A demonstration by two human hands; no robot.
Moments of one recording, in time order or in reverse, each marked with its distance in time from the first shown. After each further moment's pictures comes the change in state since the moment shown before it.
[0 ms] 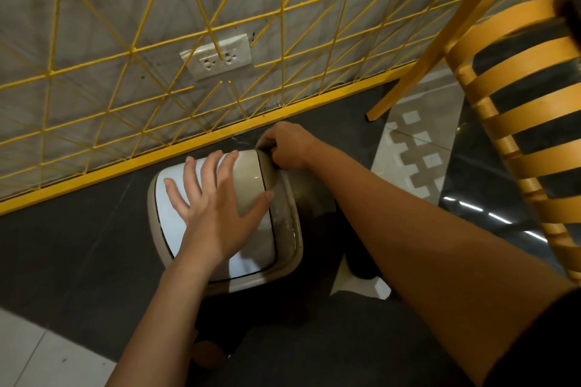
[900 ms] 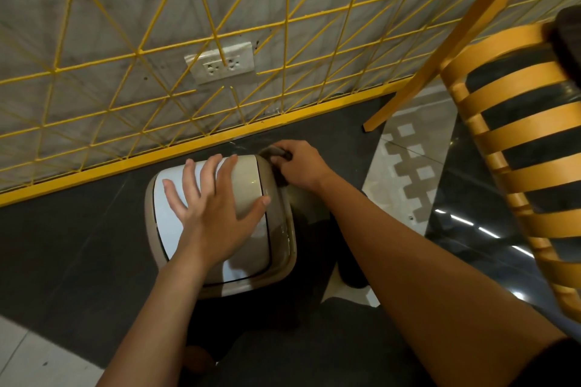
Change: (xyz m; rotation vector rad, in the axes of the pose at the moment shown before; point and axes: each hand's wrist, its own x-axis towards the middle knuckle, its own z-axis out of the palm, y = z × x) left_hand 0.001 -0.003 0.002 0.023 0.029 0.016; right_hand -0.017 0.019 0.018 0.372 0.189 0.092
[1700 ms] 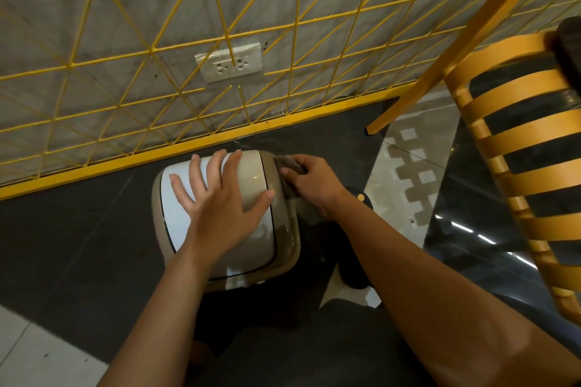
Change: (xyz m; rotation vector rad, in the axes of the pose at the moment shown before) left_hand 0.000 0.000 0.000 0.048 0.017 -0.031; right_hand -0.022 0.017 0.010 0.335 -0.001 0.088
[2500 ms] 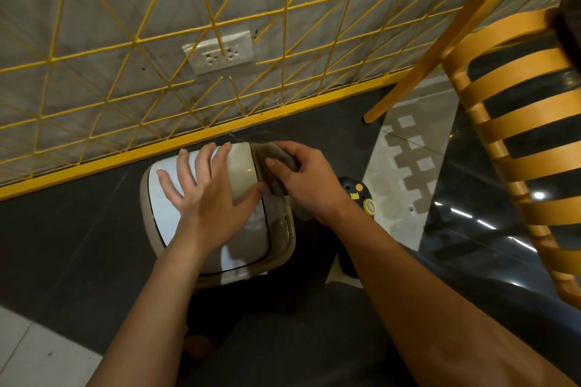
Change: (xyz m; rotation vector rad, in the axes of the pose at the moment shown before) left_hand 0.004 -0.005 0.004 -0.029 0.016 0.006; right_hand -0.025 -0.008 0.005 0.029 0.066 -0.215
